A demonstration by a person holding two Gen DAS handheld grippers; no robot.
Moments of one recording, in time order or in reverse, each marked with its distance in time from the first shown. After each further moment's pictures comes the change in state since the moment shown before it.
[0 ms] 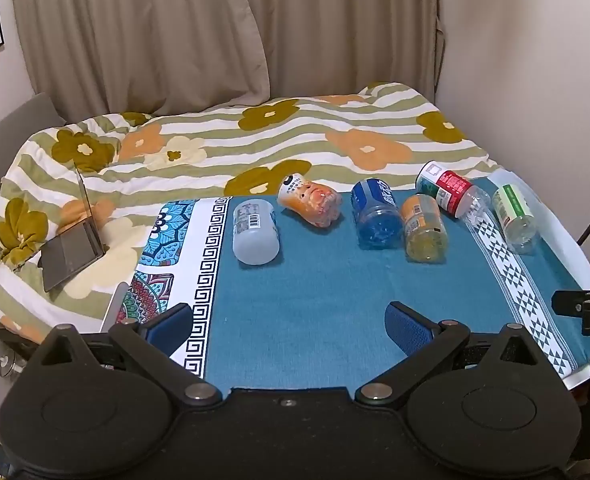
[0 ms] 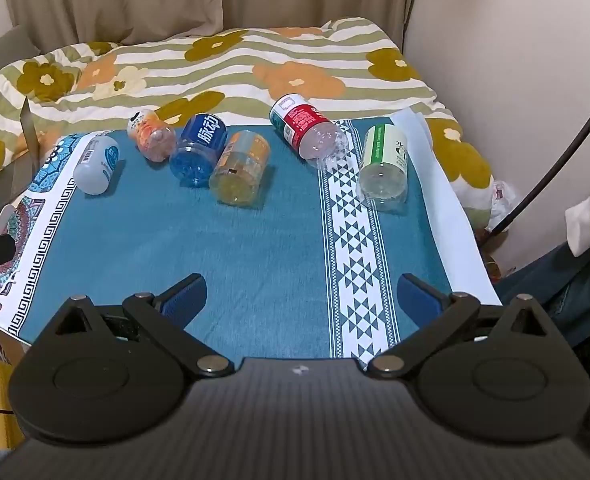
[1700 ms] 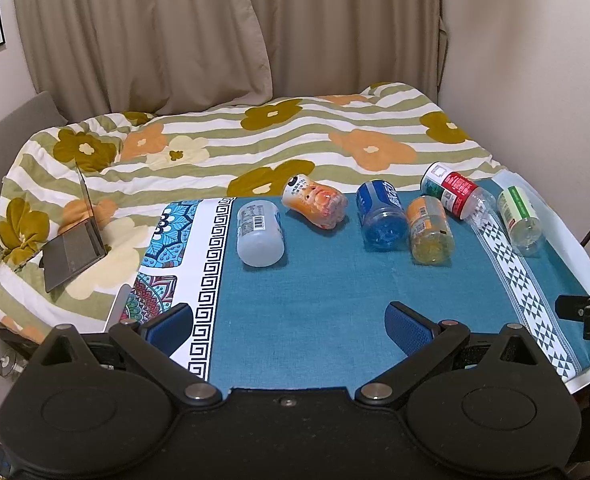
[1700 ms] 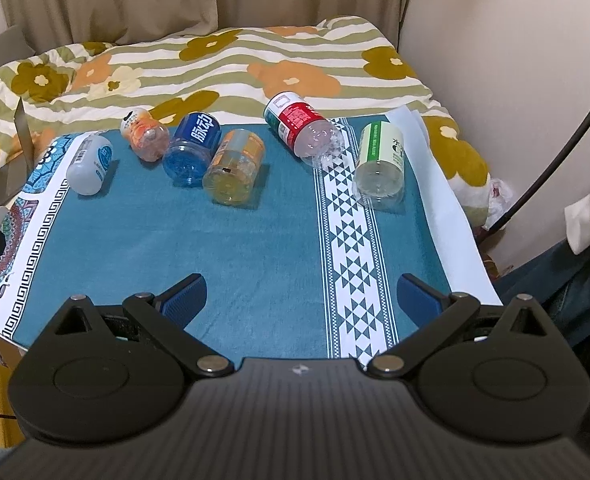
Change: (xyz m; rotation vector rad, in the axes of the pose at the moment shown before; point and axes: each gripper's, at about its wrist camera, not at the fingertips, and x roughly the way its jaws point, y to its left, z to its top) left arm 0.005 0.003 0.003 -0.001 0.000 0.001; right arm 0.007 0.001 0.000 0.001 0.010 -0.016
